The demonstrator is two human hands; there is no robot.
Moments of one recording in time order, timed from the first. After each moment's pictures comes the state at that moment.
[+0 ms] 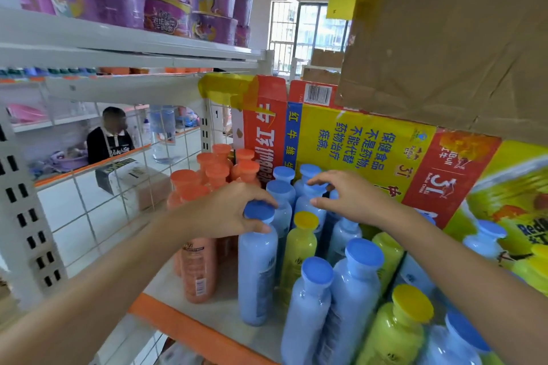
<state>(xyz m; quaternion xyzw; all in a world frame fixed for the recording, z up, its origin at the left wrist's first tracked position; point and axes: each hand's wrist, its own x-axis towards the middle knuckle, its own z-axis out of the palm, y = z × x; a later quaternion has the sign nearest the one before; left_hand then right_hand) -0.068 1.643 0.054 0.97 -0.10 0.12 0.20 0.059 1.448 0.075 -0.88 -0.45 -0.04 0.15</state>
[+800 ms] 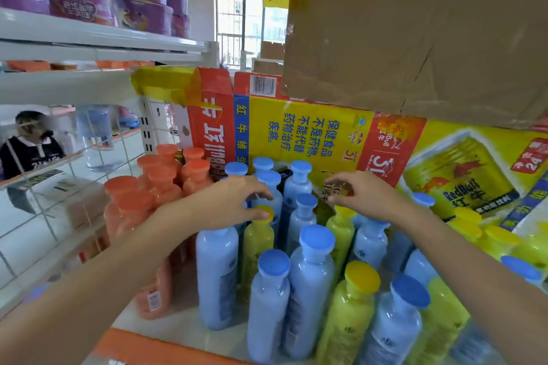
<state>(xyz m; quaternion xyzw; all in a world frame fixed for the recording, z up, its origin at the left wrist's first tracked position) -0.017 1.602 0.058 0.97 -0.16 0.07 0.15 0.080 1.362 0.067 -0.93 -0.33 -0.05 0.13</state>
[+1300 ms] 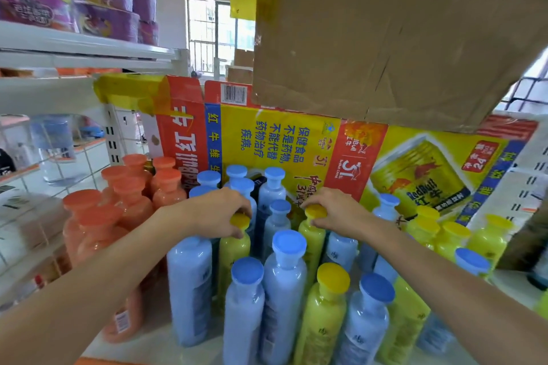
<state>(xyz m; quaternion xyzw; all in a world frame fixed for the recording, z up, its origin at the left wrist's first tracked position) 0.004 1.583 0.055 0.99 -0.15 -0.01 0.04 0.082 1.352 0.043 -0.95 -0.32 -0.04 0.05</state>
